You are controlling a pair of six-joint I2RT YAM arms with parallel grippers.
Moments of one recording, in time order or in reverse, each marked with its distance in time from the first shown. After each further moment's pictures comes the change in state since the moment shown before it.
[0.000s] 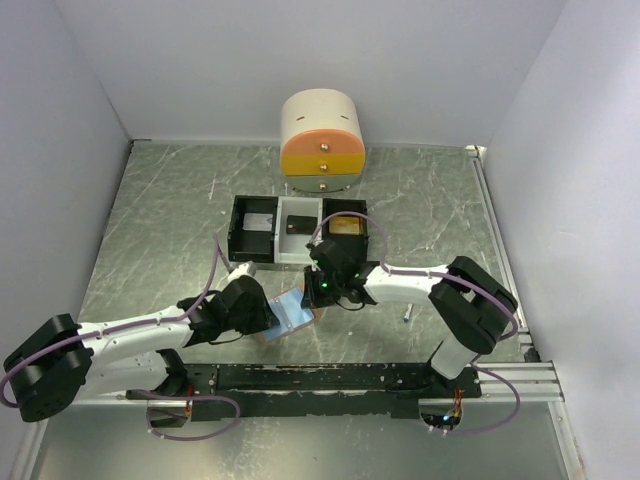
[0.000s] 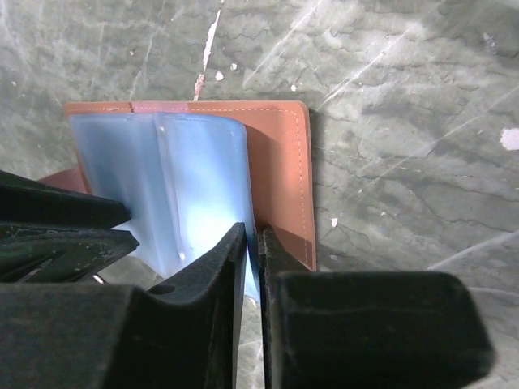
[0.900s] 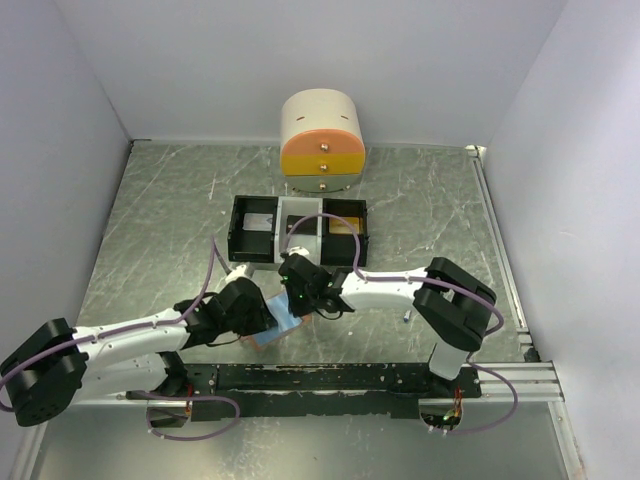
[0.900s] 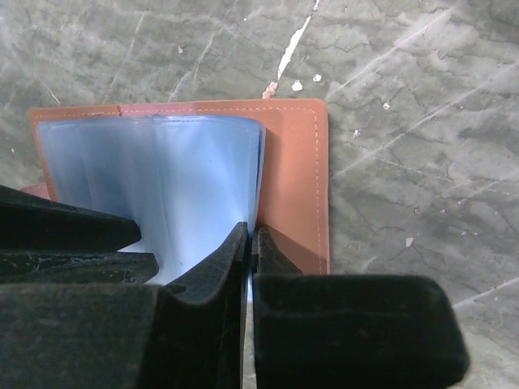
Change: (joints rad) left arm 0.000 -0.029 -0.016 -0.008 -0.004 -0.001; right arm 0.192 0.089 0.155 -0.117 0.228 -0.035
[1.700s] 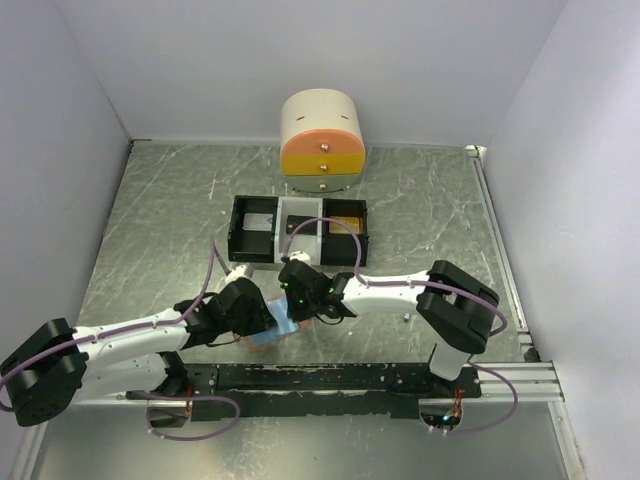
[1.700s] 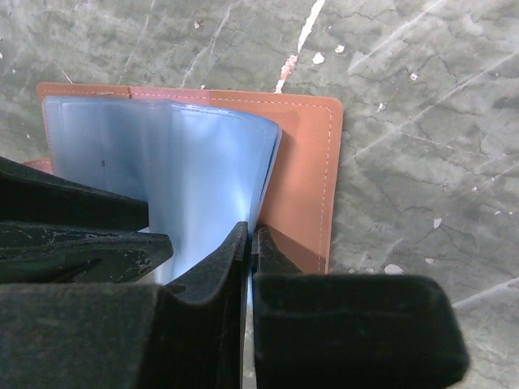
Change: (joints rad) left arm 0.000 -0.005 -0.006 -0.003 -0.003 -0.007; right arm 0.030 -0.017 -0.024 0.016 0.004 0.047
